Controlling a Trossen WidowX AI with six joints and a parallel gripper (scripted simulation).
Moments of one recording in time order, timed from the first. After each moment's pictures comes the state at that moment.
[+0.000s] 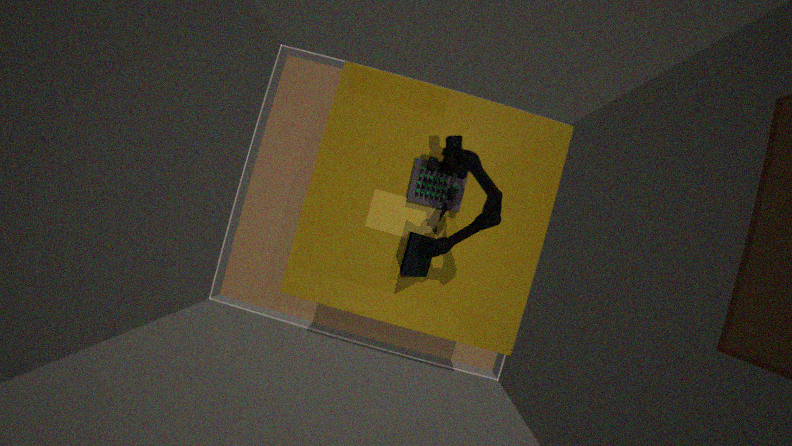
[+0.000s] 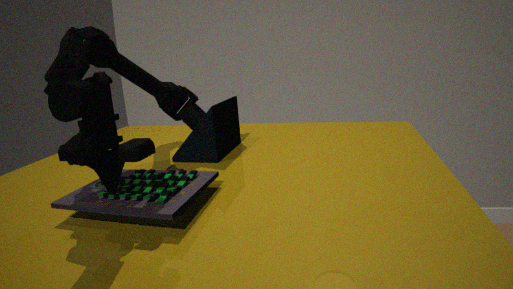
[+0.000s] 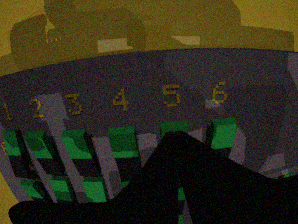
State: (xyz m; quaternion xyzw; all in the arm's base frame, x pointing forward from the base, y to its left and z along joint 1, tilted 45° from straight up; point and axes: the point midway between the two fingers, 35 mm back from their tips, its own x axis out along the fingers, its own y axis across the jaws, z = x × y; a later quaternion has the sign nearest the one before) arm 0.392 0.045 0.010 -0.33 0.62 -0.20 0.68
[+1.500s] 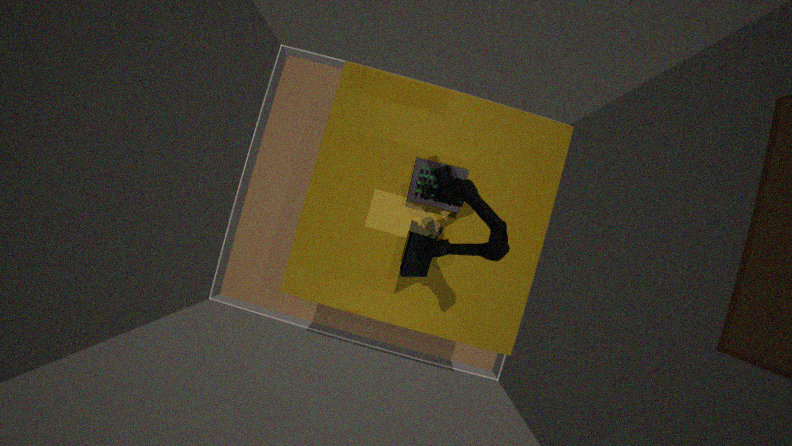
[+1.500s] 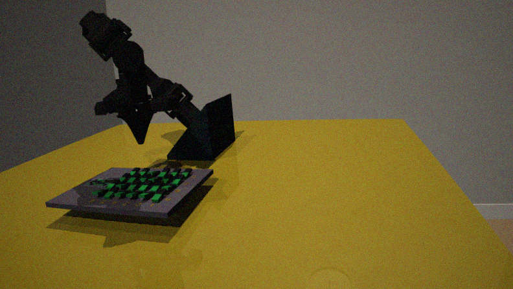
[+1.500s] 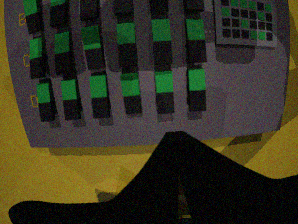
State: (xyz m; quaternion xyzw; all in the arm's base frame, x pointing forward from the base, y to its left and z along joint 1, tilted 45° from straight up) arm 0.248 0.058 0.047 -0.34 0.62 -0.20 0.68
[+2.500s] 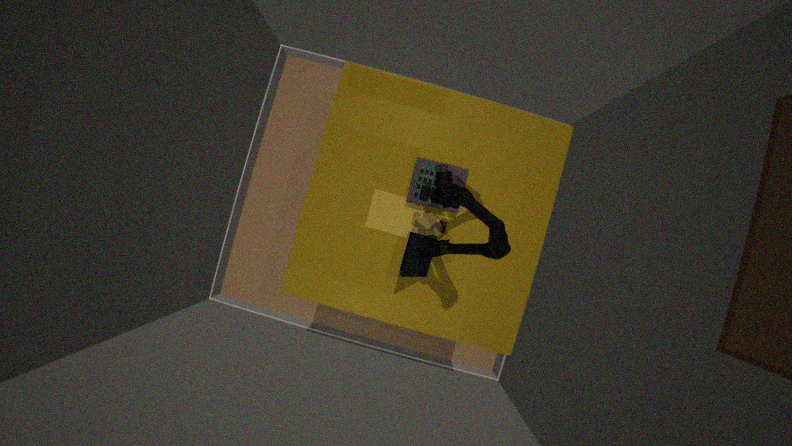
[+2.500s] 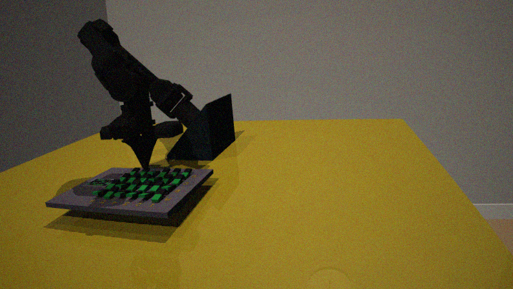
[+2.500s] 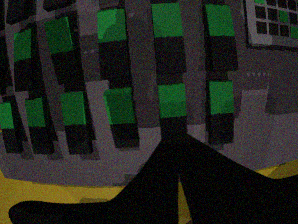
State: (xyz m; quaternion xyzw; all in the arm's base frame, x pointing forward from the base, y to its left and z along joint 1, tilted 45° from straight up) arm 0.253 0.017 0.008 -0.34 0.61 -0.19 0.69
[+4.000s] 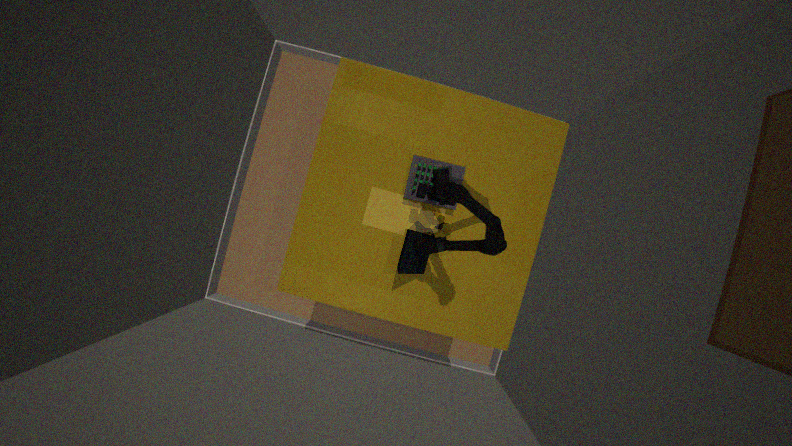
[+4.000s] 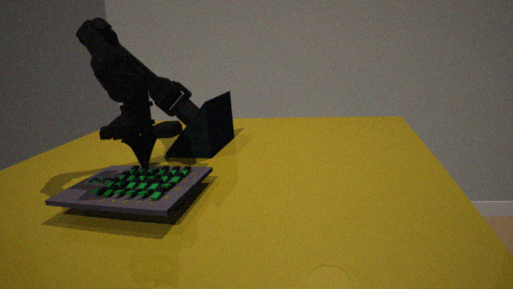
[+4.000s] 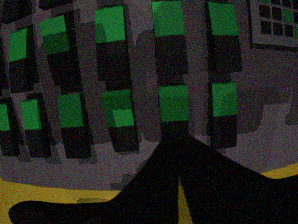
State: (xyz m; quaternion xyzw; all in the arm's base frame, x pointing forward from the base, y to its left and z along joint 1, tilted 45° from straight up) arm 0.254 0.014 0.005 -0.34 0.61 -0.19 0.69
